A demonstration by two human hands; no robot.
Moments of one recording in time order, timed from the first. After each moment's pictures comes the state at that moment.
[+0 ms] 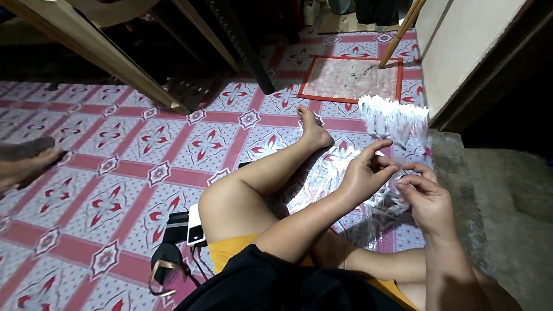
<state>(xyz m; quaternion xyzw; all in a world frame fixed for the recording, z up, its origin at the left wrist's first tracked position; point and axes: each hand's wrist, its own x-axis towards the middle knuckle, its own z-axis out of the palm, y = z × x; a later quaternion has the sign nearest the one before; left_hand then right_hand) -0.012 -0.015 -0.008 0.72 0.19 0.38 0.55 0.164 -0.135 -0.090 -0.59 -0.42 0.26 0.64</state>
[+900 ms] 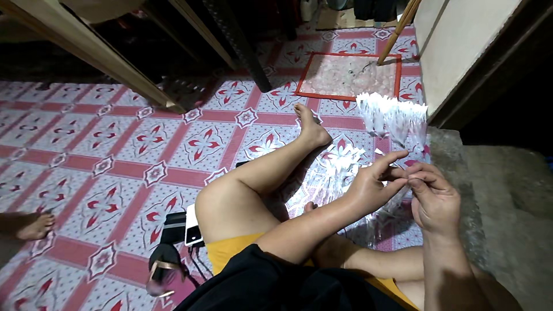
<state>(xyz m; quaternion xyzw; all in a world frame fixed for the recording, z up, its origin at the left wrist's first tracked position) 0.020 -0.028 -0.067 0.74 0.13 0.37 0.55 0.181 -0.133 -0.122 -0.45 -0.44 0.23 0.74</state>
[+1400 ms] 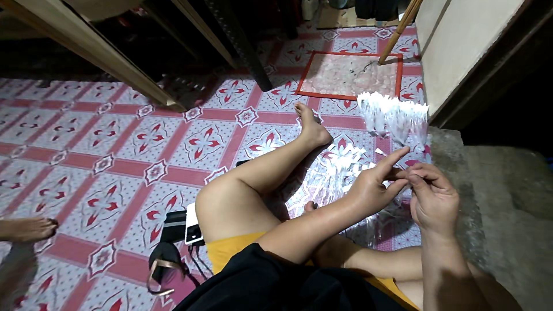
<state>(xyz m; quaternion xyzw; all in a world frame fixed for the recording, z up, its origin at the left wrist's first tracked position) 0.020 -0.029 -0.073 0.77 0.14 0.37 0.50 0.173 -0.128 -0.122 -0.45 -0.44 0.21 0.74</state>
